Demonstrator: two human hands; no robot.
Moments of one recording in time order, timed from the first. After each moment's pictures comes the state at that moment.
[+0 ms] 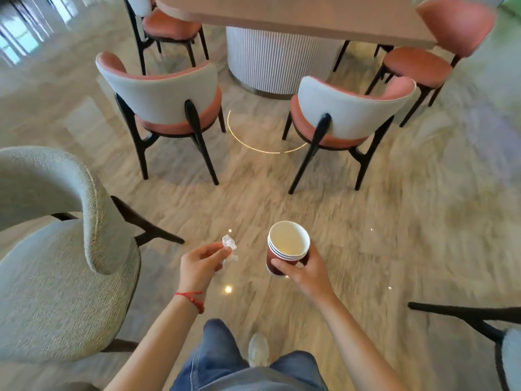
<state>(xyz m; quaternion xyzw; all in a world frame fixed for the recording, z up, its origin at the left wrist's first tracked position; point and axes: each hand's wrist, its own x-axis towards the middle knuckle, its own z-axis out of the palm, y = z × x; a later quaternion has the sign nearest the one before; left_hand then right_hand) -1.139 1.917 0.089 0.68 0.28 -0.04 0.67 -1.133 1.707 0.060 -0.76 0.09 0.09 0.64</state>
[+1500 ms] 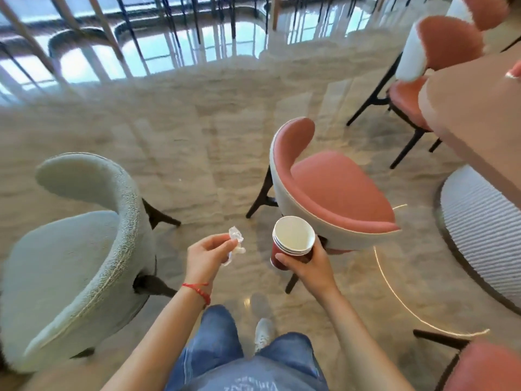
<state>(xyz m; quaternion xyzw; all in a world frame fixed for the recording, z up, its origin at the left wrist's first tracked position) -0.638 2.157 0.105 0.45 0.57 0.30 0.62 -0.463 2.051 0.071 -0.71 -0.29 0.38 0.52</state>
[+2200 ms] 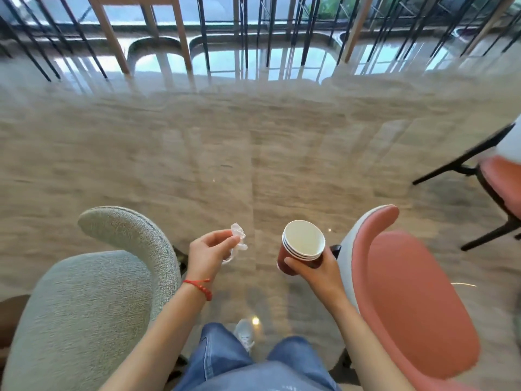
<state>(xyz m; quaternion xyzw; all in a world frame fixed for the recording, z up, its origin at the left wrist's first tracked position) -0.649 2.449 0.109 0.37 0.60 0.40 0.58 -0.450 2.374 0.081 -0.68 -0.36 0.43 0.47</state>
